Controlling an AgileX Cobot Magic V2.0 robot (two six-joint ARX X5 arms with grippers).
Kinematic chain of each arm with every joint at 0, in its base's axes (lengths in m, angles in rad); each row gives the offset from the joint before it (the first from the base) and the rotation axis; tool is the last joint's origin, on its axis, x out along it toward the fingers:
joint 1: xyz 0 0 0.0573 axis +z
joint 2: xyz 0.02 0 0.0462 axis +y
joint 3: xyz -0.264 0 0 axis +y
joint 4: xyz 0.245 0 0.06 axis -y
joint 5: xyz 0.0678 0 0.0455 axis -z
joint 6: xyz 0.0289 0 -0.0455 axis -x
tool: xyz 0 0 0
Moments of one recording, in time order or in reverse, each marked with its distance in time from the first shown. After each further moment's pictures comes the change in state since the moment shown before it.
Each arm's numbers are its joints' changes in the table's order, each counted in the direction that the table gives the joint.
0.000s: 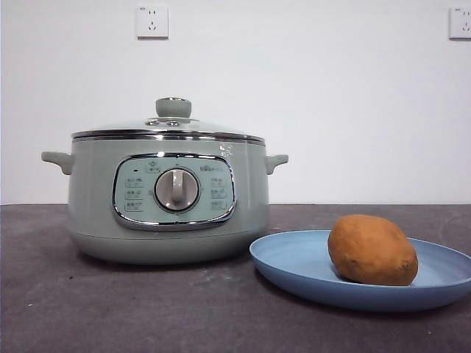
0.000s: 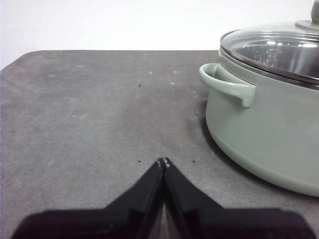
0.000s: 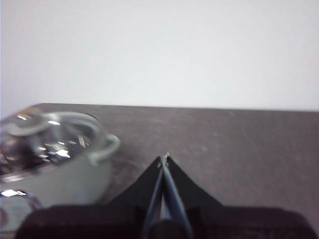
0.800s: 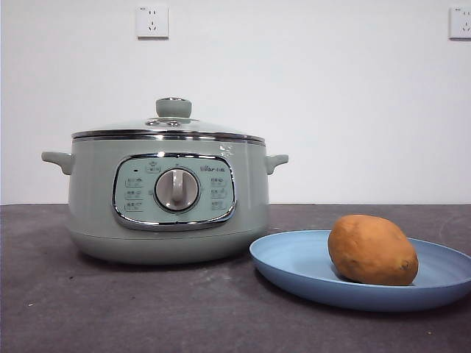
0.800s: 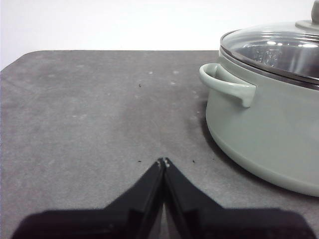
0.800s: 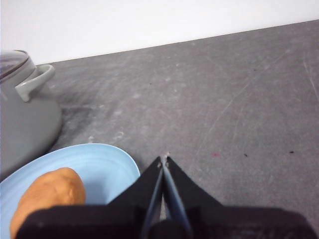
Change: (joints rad) left arm 0.000 0.000 0.000 0.000 0.000 0.000; right arm 0.000 -0.171 0.324 0.014 0.118 -0.087
